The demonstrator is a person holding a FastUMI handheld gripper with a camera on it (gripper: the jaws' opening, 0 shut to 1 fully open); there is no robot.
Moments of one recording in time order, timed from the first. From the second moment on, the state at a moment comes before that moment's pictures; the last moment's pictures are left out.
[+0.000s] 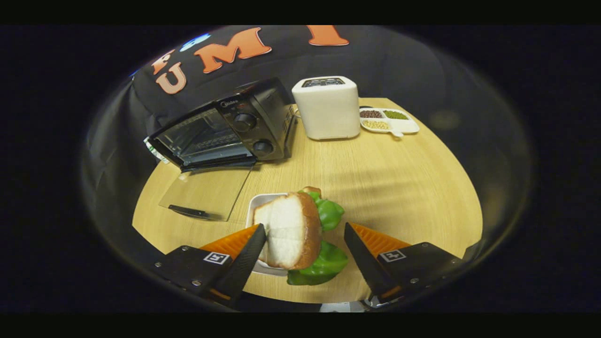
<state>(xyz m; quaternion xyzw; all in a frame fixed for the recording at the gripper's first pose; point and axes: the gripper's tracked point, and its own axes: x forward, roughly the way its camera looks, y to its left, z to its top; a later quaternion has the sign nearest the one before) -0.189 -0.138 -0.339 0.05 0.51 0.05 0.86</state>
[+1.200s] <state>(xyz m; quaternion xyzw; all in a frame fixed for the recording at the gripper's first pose) -0.120 -0.013 -0.249 0.20 0.42 0.11 0.88</state>
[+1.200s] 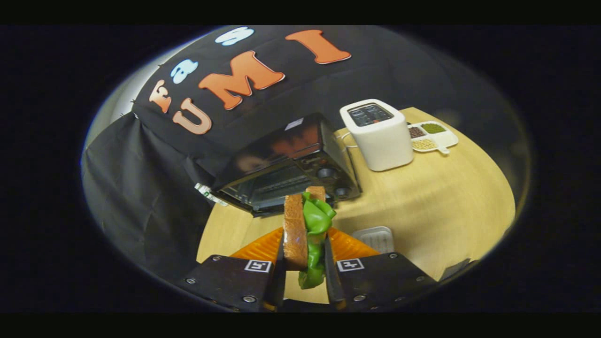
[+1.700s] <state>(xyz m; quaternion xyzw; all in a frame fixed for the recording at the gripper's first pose) -0.050 0.088 -0.277 0.28 0.36 0.14 0.88</state>
